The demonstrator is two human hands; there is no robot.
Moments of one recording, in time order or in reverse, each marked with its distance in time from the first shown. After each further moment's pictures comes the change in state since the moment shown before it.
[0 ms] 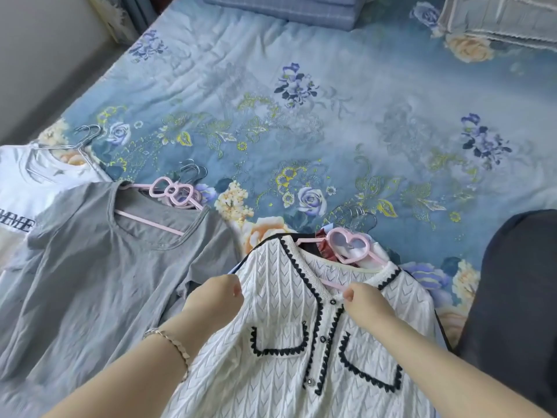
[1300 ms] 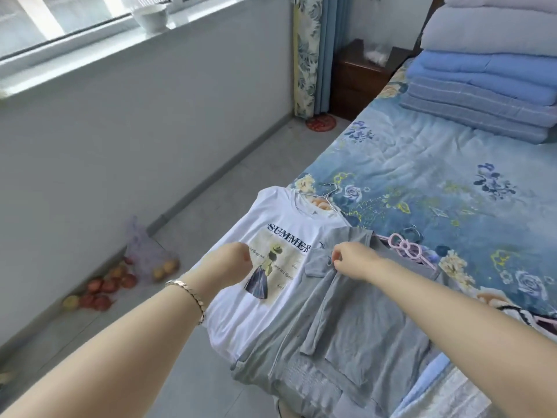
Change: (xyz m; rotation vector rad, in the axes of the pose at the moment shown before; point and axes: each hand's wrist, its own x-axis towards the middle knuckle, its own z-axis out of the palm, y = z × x) left_hand -0.200 -0.543 -0.265 -0.077 0.254 -0.193; right_hand -0.240 -0.619 0.090 -0.331 0.048 -0.524
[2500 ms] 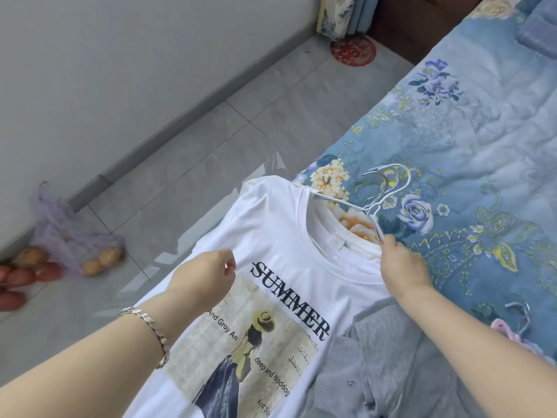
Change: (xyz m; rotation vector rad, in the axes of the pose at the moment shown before) left_hand 0.377 -0.040 0.091 -0.157 -0.132 -0.080; right_hand 0.394 0.088 0.036 -0.322 0.208 0.206
